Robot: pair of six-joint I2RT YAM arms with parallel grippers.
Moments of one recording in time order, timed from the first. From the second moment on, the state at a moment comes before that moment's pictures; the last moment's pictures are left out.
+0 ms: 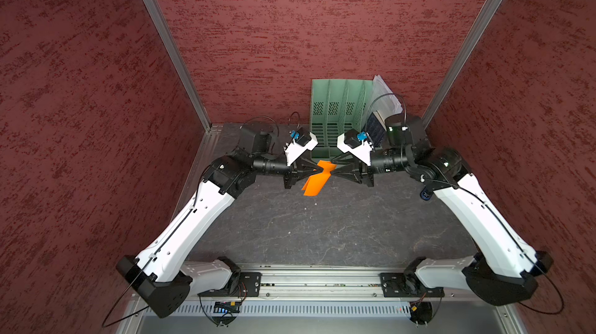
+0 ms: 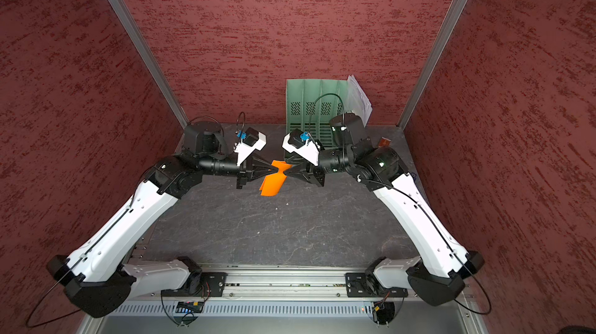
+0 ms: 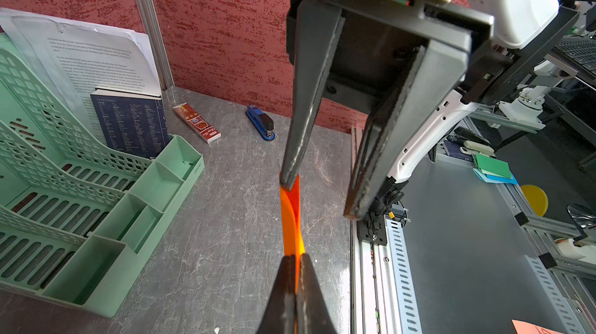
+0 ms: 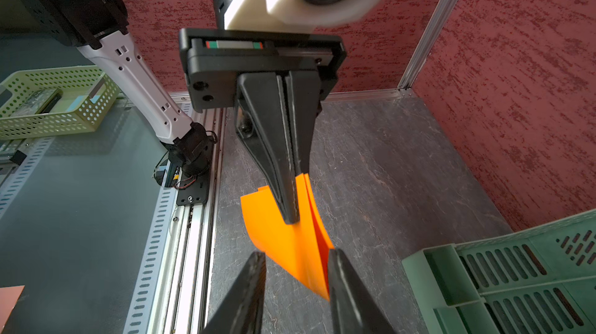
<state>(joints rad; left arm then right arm) -0.57 1.23 1.45 -0.68 0.82 0.19 0.61 1.32 1.73 -0.97 -0.71 -0.46</state>
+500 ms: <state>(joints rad) -0.57 1.23 1.45 -0.68 0.81 0.19 0.63 1.33 1.73 -0.96 -0.71 -0.46</state>
